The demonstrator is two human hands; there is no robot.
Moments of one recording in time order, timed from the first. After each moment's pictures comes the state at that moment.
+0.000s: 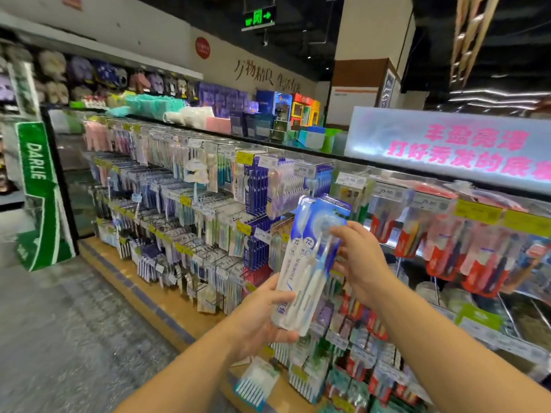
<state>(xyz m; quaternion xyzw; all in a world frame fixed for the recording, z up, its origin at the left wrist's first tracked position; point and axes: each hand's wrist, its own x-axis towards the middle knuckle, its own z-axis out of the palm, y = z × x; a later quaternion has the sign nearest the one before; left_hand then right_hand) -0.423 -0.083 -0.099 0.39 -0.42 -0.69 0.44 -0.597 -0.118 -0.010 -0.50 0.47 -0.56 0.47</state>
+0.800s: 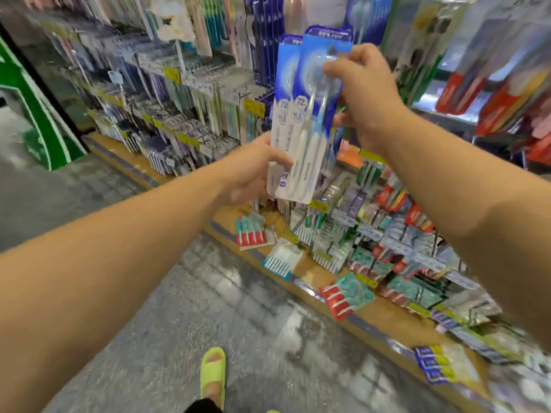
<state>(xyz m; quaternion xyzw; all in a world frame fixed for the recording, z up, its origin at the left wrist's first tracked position) -0.358 -0.240 -0.125 0.46 -0.46 -0.66 0.38 -0.535 -0.286 -0.056 -0.57 0.48 -0.52 0.41</state>
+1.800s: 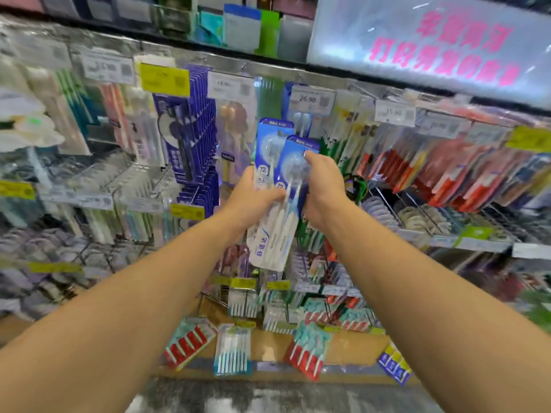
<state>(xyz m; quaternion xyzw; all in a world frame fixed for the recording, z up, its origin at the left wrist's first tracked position) -0.322 -0.469 -0.090 0.34 -0.63 -0.60 0.35 -0.445 -0.443 -0.068 -0.22 0.59 -0.70 0.34</state>
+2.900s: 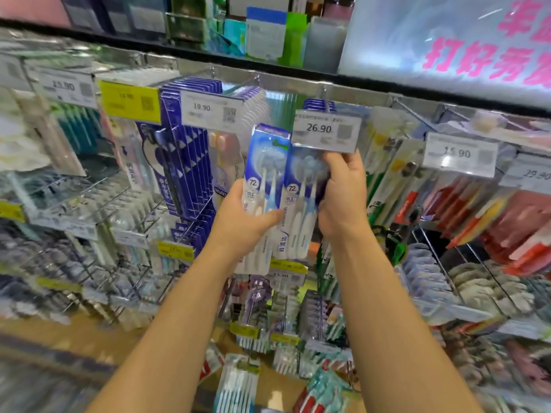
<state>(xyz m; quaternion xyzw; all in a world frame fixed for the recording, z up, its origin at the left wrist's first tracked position) -0.377 -0.549 -0.102 0.43 -0.63 -0.48 0.44 -0.525 -0.531 -0.052 -0.35 0.38 -0.78 0.34</state>
